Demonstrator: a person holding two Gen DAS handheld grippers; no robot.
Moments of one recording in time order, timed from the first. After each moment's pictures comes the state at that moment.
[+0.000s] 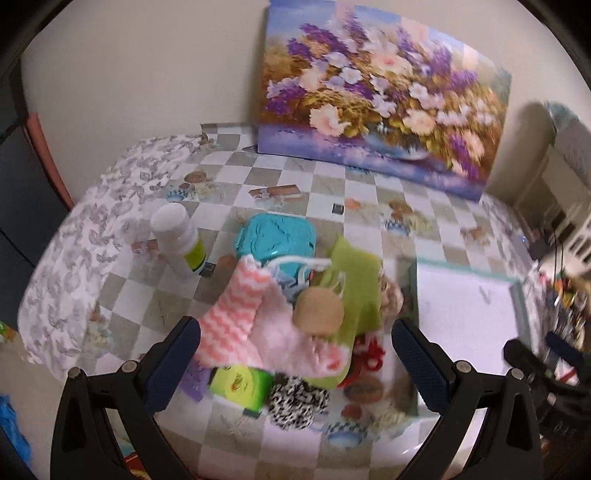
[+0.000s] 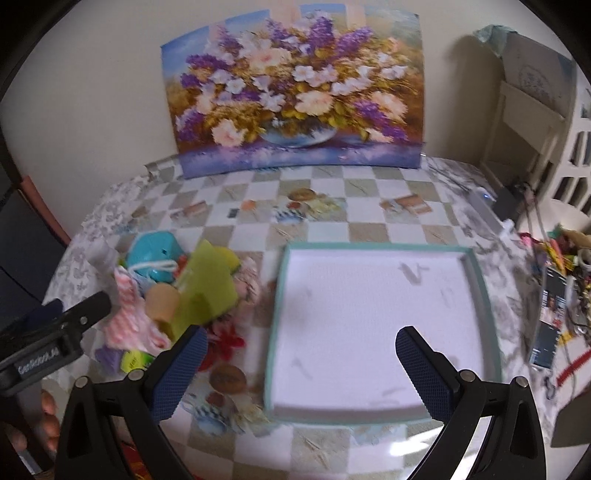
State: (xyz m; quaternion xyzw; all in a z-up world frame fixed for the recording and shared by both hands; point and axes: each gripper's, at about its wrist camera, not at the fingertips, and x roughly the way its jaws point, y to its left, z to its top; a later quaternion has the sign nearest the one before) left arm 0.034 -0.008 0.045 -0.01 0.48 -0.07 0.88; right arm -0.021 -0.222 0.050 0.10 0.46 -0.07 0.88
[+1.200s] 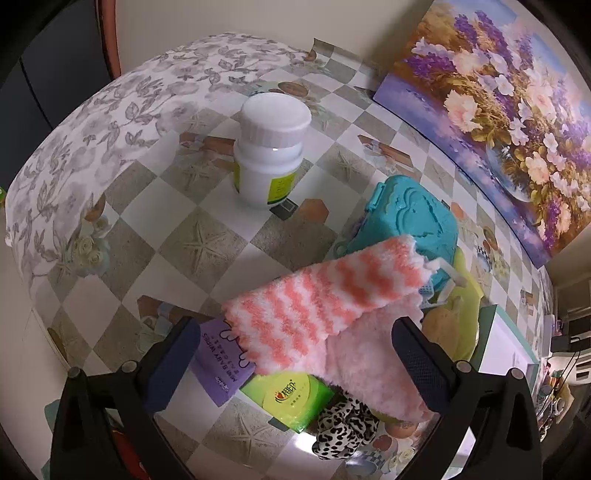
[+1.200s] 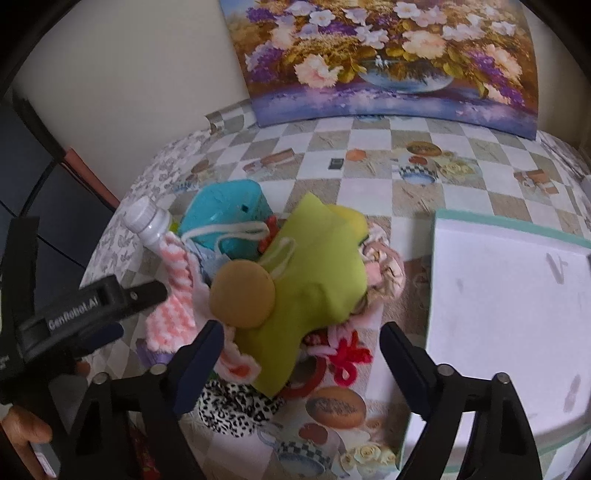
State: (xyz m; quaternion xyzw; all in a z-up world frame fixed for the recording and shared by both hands) left arm 0.081 0.078 -0.042 -0.16 0.57 0.05 0.81; right arm 0.049 -0.138 -0.030 0.14 0.51 0.06 0.85
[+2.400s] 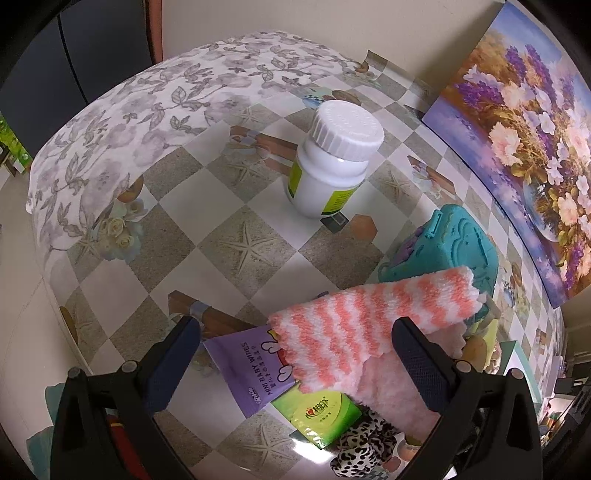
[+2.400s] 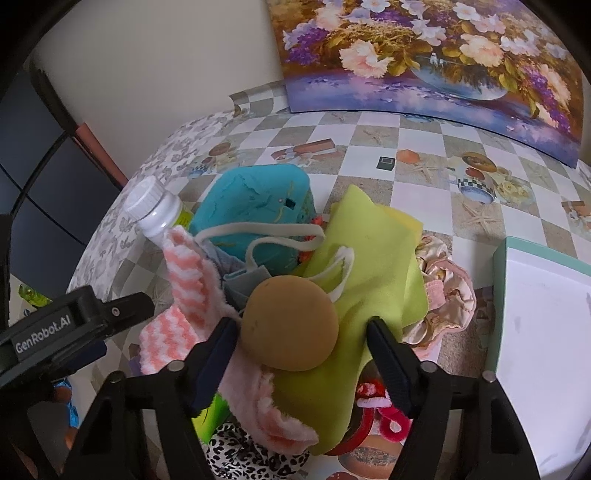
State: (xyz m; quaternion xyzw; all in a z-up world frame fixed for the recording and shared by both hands) left arm 0.077 0.105 -0.051 -0.19 0.56 0.13 0.80; right arm 0.087 -0.096 -0.058 0.10 0.51 0.09 0.85
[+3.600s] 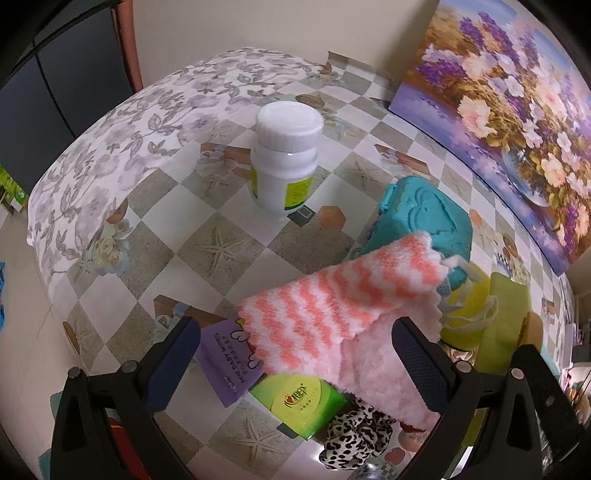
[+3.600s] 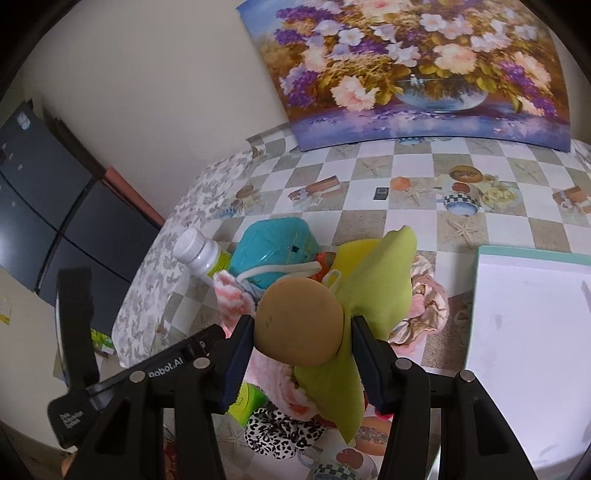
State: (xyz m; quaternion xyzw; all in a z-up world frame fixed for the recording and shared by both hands) left arm 0.072 0.067 -0.042 -0.13 0.55 0.10 0.82; right arm 0.065 -0.143 -0.008 0.19 0.47 0.13 0.85
